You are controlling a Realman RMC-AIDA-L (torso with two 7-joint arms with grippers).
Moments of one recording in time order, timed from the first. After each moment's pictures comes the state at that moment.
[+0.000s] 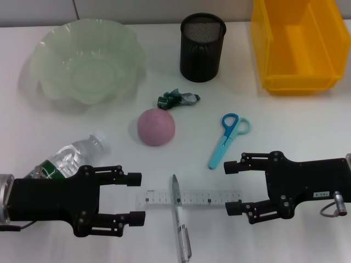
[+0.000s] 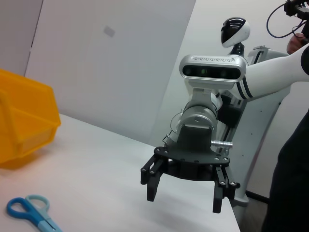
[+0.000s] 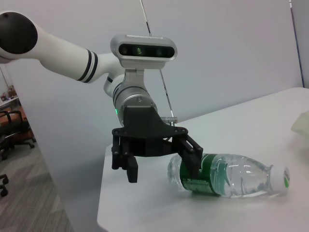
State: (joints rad) left arm -0.43 -2.02 0.74 0.48 2.04 1.88 -1.16; right arm 0.49 2.04 -0.87 -0.49 -1.96 -1.74 1.14
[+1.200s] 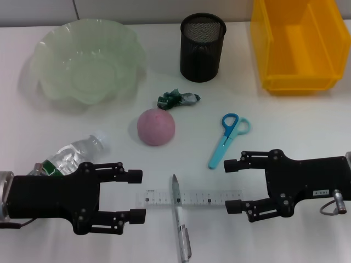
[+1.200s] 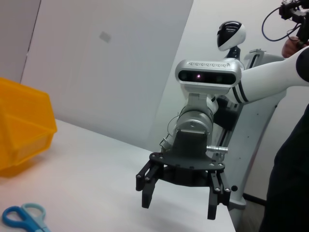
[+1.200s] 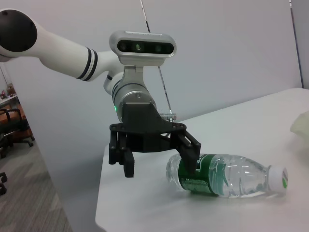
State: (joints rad) left arm -0.44 -2.02 0.73 0.49 2.04 1.90 -1.17; right arm 0.49 2.04 -0.87 -0.49 -1.96 -1.74 1.14
